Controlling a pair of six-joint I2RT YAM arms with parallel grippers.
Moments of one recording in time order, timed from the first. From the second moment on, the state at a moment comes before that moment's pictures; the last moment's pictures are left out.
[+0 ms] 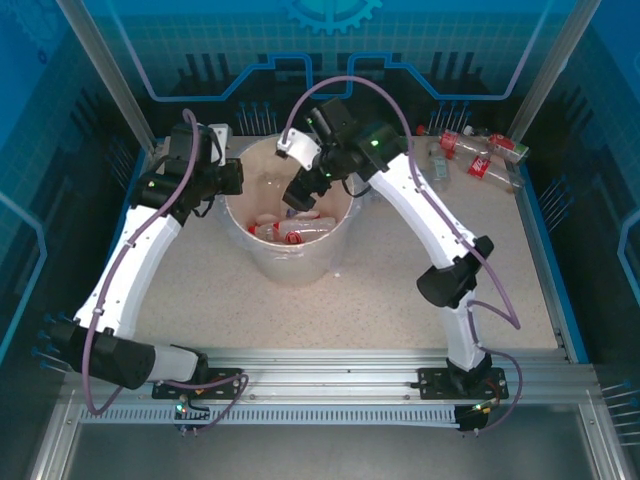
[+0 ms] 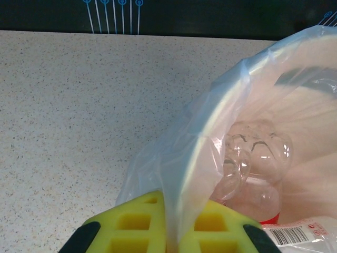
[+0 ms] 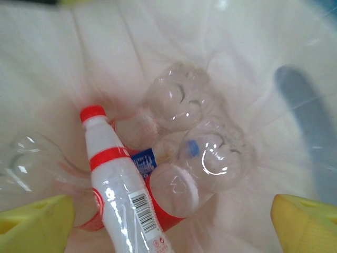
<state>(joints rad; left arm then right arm) -0.21 1.36 1.53 -0.85 0.01 -0.24 0.72 2.06 2.53 -1.30 -0.16 -0.34</state>
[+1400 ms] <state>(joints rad) -0.12 1.40 1.44 -0.70 0.17 -0.31 0.23 2.46 2.35 -0.79 0.24 0.34</state>
